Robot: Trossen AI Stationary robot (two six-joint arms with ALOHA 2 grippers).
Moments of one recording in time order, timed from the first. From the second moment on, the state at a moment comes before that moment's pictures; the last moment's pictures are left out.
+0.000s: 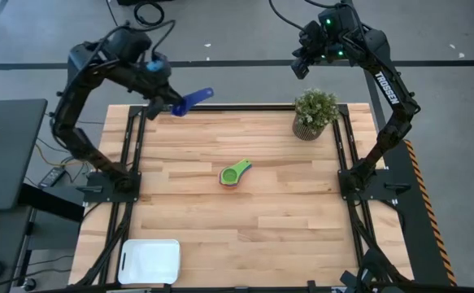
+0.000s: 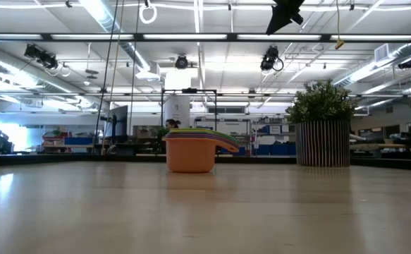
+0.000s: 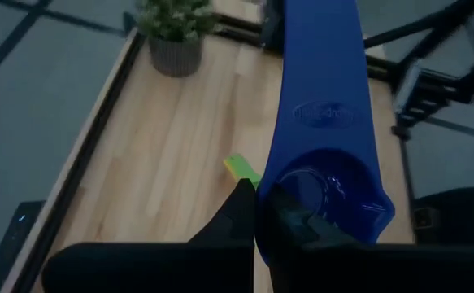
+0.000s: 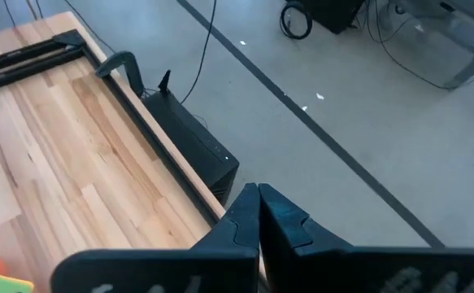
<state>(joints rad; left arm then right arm) 0.66 1.56 2.30 -1.57 0.49 0.26 -0.83 1.64 2.21 -1.21 -0.05 -0.18</state>
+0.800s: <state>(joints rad) 0.65 1.13 0.88 -0.48 0.55 -0.23 -0.83 1.64 2.21 -1.21 -0.05 -0.17</state>
